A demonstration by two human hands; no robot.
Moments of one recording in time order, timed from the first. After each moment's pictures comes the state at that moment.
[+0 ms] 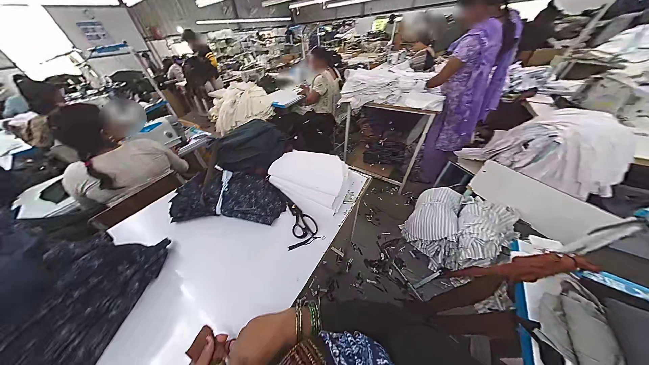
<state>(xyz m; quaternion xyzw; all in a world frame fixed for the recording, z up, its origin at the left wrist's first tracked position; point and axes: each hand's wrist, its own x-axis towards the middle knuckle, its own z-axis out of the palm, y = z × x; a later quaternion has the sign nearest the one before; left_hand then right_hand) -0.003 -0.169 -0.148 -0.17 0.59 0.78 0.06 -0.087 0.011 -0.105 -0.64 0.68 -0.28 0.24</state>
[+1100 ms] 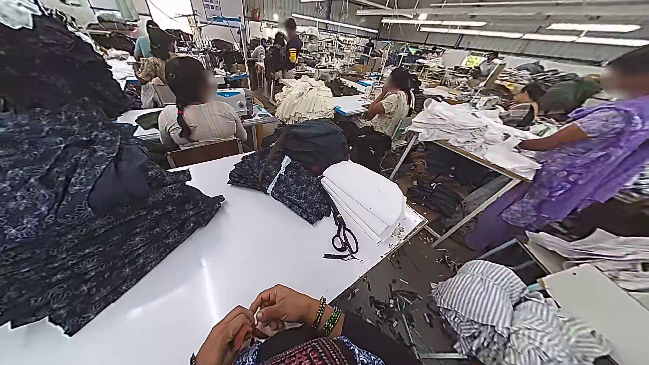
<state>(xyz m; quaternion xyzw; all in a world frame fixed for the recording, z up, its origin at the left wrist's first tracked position) -0.004 -0.177 -0.155 0.17 0.86 0.44 -0.20 -0.133 -0.004 -0.151 -0.32 0.57 -0.57 0.49</state>
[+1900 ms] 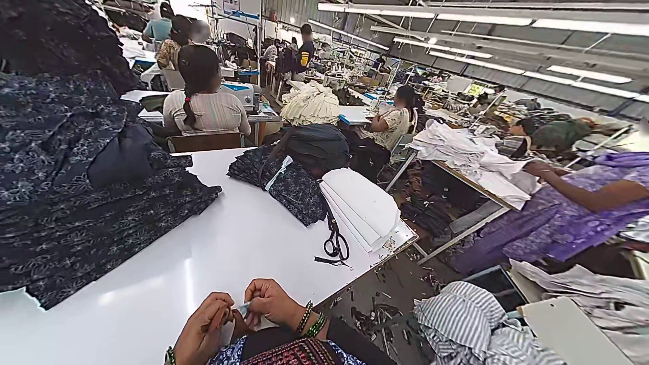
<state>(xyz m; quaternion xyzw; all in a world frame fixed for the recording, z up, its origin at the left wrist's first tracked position) -0.009 -0.173 -0.187 0.07 0.79 0.52 -0.30 -0.121 -0.005 -0.156 -0.27 0.55 -0.66 0.42</state>
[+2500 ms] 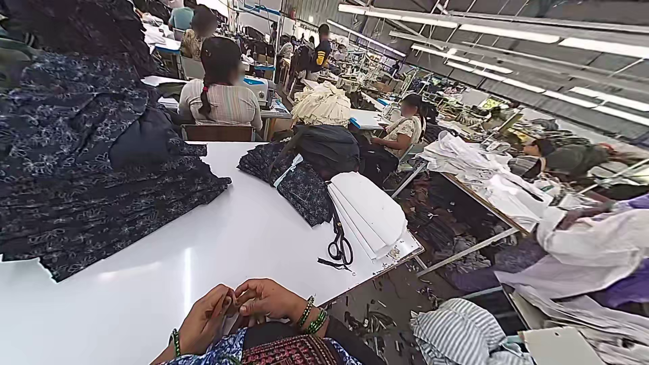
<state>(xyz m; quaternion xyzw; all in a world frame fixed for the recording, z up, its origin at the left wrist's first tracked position) -0.012 -0.176 -0.194 0.05 0.79 0.54 -0.28 -0.134 -0.009 -0.142 -0.35 0.61 -0.50 0.51</state>
